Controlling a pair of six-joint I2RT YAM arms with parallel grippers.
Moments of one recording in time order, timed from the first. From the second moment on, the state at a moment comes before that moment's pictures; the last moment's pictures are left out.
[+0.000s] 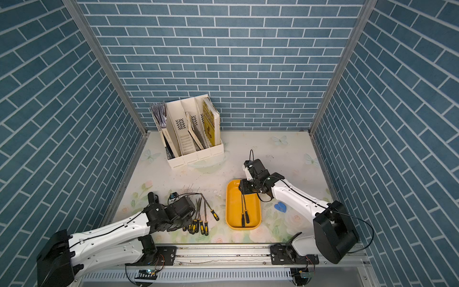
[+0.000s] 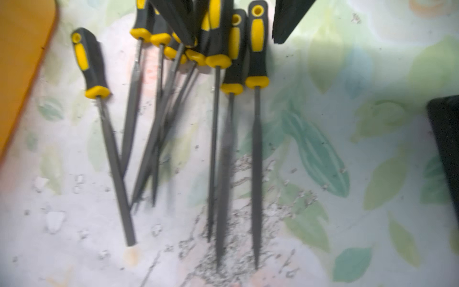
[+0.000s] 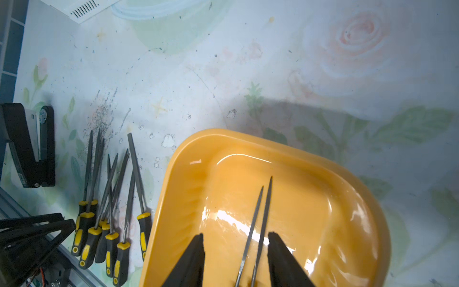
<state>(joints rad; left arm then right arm) -0.96 1.01 0.54 -0.81 -0.21 -1.22 0.66 1.37 0.88 -0.50 -0.19 0.40</state>
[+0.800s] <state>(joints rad) -0.97 1.11 0.55 -0.74 -0.17 -1.17 0.66 1.37 0.80 -0.47 -0.19 0.40</state>
